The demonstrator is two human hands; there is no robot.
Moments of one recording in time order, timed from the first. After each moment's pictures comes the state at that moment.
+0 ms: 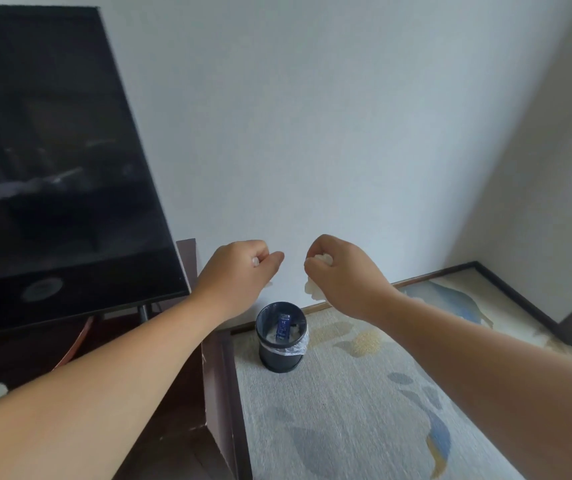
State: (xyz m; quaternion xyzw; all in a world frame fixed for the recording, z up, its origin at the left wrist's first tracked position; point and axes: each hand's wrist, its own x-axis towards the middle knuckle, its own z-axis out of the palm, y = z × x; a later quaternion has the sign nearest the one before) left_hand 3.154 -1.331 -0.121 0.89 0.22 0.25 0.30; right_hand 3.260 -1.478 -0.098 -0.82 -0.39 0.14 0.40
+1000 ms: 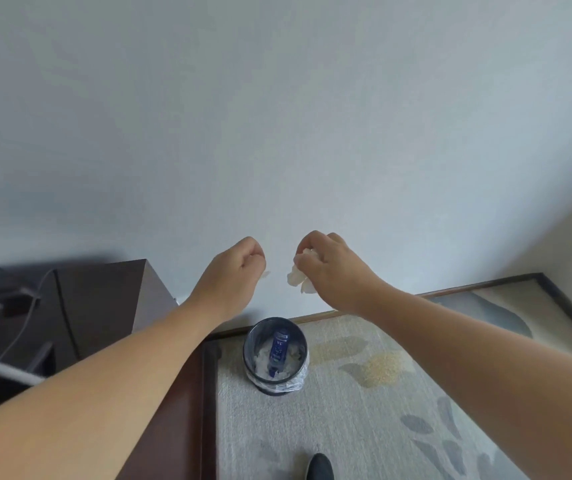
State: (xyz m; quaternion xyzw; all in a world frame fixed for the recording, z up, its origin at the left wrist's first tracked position) left_hand 3.438 -1.131 -0.225 0.82 0.35 0.16 0.43; right_hand 3.577 -1.251 -0.207 -0.80 -0.45 0.21 0.33
